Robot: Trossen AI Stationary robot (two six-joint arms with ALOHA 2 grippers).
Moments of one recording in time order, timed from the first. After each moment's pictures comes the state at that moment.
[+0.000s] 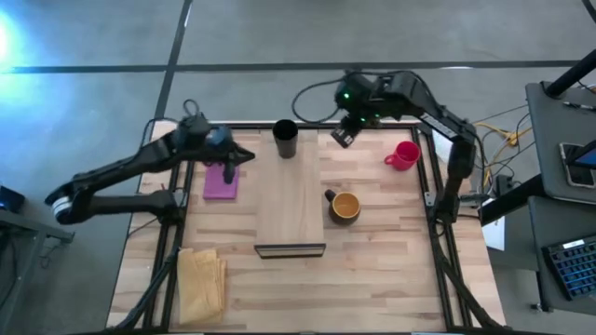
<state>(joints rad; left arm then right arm) 0.55 0.87 0.76 -0.31 0.34 -0.04 -0.38 1.82 2.27 -1.58 0.21 0.28</state>
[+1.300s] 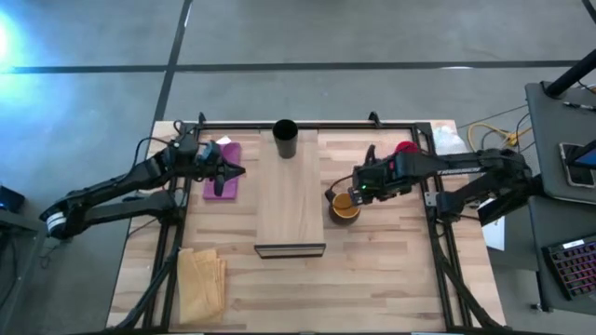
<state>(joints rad) 0.55 0.63 0.48 -0.24 0.36 -0.25 -0.02 1.38 1.15 -1.17 0.09 1.26</state>
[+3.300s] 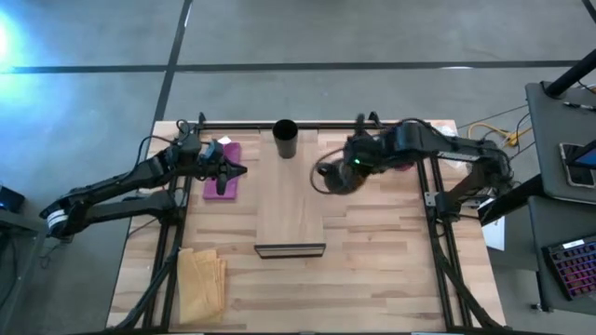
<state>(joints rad) 0.55 0.67 0.49 -0.21 0.36 -0.26 -0.03 1.58 1.79 -1.49 0.32 0.75</state>
